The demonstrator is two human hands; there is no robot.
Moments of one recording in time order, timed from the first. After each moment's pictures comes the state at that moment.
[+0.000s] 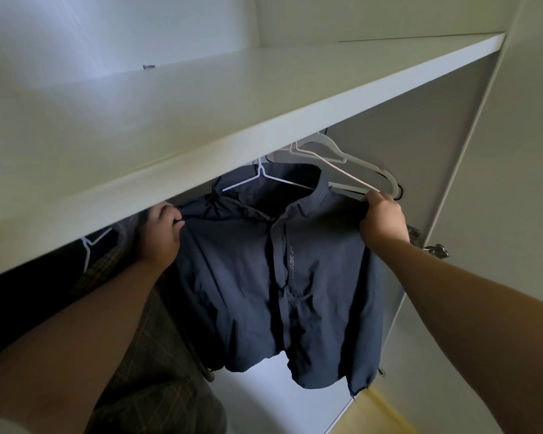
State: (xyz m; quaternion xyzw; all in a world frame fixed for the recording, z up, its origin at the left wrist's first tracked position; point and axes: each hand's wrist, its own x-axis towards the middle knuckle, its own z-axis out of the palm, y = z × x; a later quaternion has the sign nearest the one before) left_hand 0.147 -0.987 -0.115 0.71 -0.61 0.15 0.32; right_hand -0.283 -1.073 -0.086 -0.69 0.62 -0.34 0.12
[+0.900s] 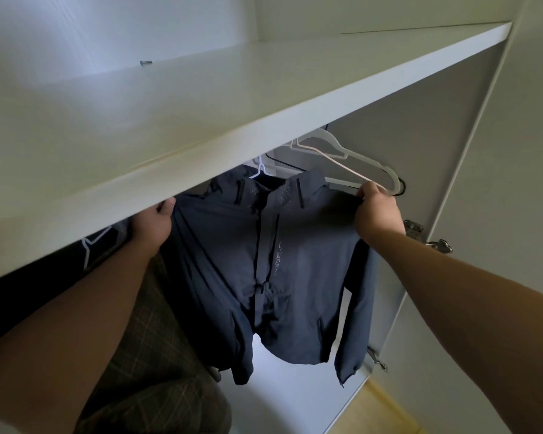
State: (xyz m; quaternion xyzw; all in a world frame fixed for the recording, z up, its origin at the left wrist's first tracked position) left_hand 0.146 -1.005 -0.084 0.77 -0.43 -0.07 0.46; right_hand -0.270 -1.079 -0.083 -0.69 0.63 -0.33 0.13
